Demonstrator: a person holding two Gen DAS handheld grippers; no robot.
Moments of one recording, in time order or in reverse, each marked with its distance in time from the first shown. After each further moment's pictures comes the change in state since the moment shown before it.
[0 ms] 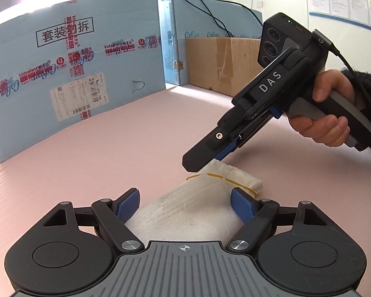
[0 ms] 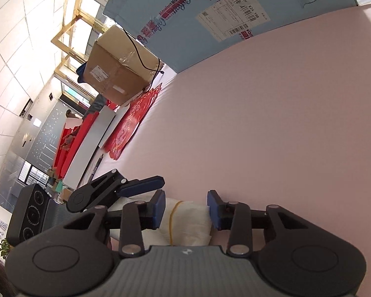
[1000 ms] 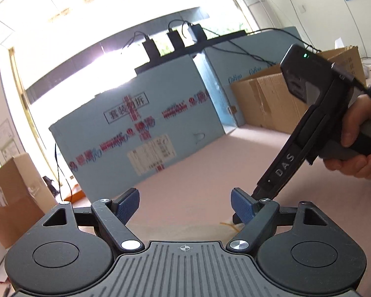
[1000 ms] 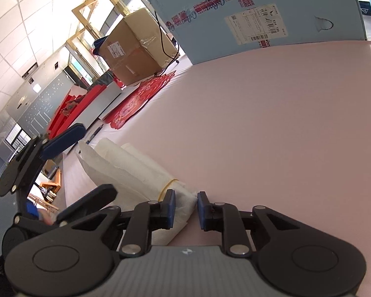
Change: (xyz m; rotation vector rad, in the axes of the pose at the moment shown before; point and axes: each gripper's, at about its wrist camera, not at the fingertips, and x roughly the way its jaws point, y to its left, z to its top) left arm -0.045 -0.118 0.025 0.130 -0.162 0.522; right arm -0.029 0.015 -0.034 -0.211 -0.052 -0.100
